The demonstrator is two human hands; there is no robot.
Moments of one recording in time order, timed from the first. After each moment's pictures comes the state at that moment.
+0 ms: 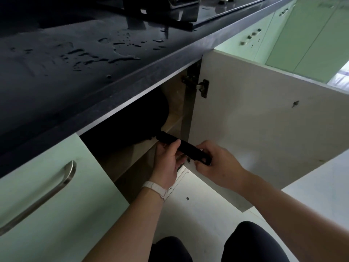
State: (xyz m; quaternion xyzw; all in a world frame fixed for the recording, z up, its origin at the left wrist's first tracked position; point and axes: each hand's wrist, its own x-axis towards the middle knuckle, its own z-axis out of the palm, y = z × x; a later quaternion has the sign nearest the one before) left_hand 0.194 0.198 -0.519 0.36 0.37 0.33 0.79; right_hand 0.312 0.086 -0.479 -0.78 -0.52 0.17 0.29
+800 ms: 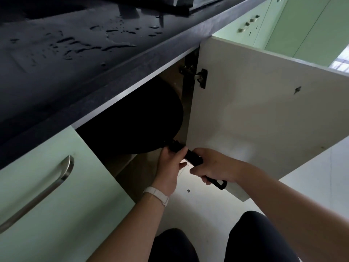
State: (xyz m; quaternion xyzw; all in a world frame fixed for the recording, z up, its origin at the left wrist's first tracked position) left_hand 0.182 0.181 -0.555 0.45 0.35 0.28 0.77; right_hand 0.304 0.094 -0.486 -0.72 -0.42 0.49 0.26
